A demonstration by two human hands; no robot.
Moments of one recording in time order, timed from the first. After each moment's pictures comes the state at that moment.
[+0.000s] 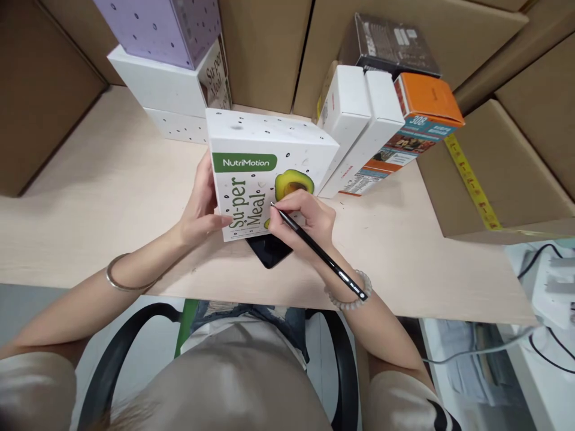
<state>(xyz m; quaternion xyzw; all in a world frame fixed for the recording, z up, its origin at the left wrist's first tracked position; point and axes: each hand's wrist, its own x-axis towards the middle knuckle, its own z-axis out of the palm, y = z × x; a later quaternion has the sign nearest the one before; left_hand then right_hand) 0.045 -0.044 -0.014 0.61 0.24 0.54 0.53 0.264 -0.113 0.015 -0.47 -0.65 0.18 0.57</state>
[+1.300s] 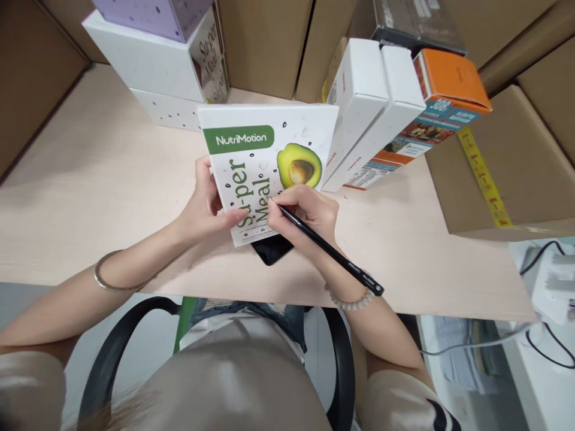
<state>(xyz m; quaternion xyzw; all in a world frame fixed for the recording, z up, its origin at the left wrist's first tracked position) 0.049 -0.034 -0.044 0.74 0.20 0.47 0.44 0.265 -0.114 0.018 -0.48 -0.68 0.16 0.52</state>
